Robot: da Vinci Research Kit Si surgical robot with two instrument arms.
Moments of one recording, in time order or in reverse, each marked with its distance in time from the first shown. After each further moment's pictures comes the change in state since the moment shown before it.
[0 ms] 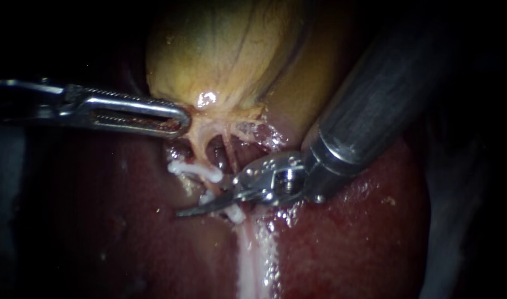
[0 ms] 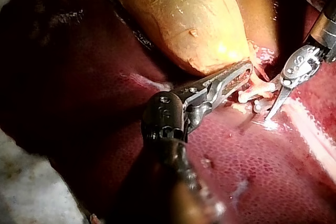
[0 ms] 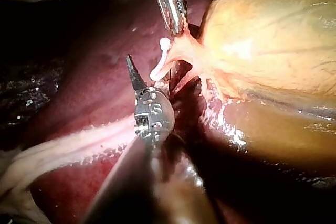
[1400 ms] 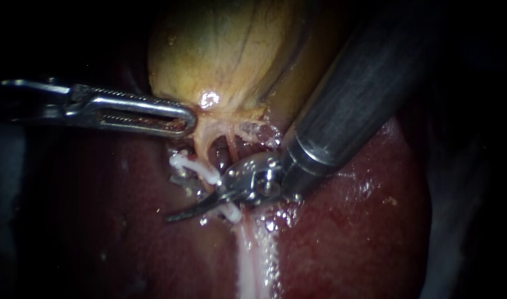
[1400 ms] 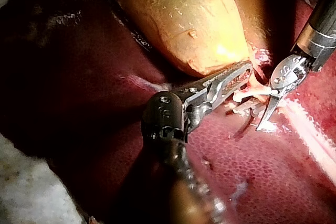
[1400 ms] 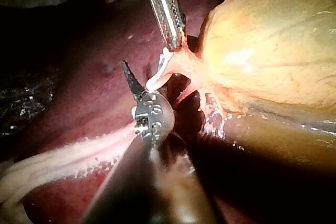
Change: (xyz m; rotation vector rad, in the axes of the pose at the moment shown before) right arm 0.000 0.001 0.003 0.043 -0.007 0.008; left arm 0.000 0.000 0.001 -0.002 -0.001 0.000
